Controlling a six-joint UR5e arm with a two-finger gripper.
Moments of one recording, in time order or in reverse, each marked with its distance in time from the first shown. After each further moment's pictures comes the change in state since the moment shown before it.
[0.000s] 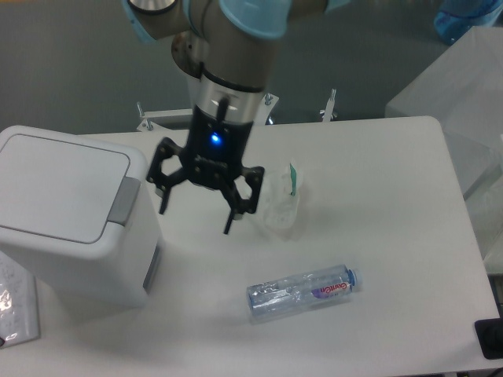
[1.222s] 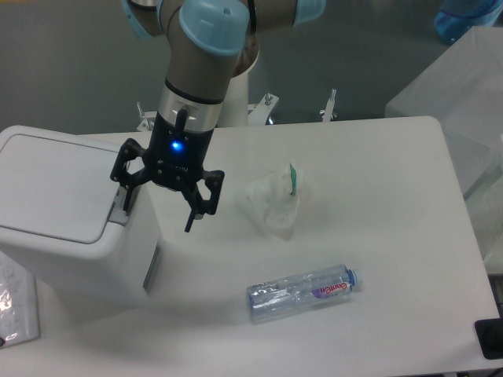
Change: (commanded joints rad) arm -0.051 -0.048 -0.015 0.014 0.011 -0.009
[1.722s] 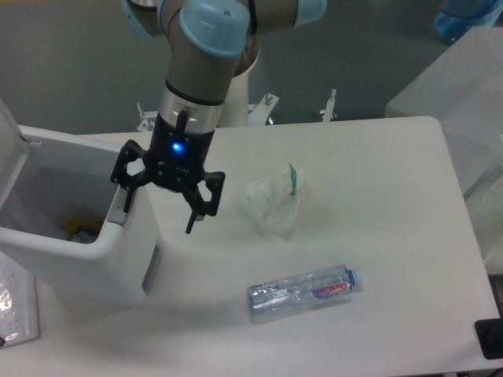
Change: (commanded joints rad) arm 0.026 0.002 0.047 -0.002 -0.005 0.003
